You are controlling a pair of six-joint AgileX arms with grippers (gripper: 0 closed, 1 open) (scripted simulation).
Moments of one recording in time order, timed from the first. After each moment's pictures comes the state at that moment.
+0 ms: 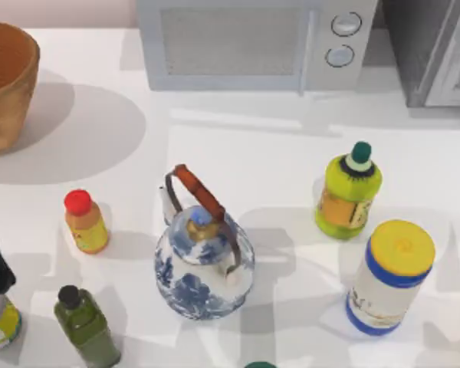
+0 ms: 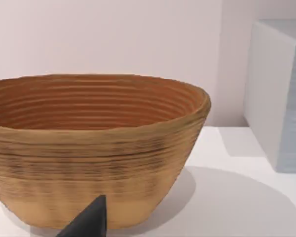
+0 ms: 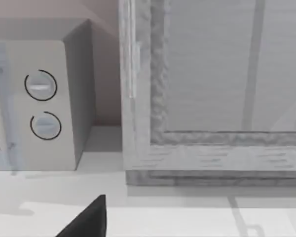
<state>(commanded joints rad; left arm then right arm) 0.00 0.00 0.00 0.00 0.00 0.00 0.00 0.00 0.00 0.00 0.00 0.00</state>
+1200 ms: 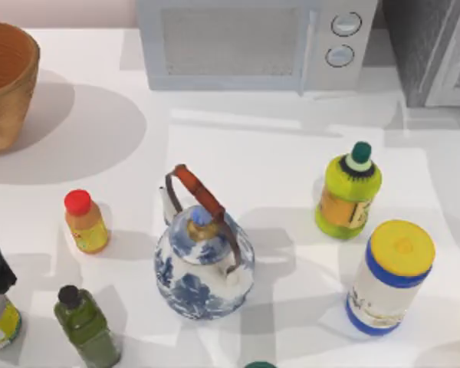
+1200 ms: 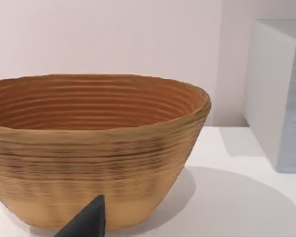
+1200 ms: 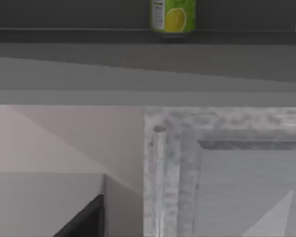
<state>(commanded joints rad) 0.00 0.00 0.00 0.00 0.00 0.00 0.14 0.98 1.26 -0.31 0.14 0.01</state>
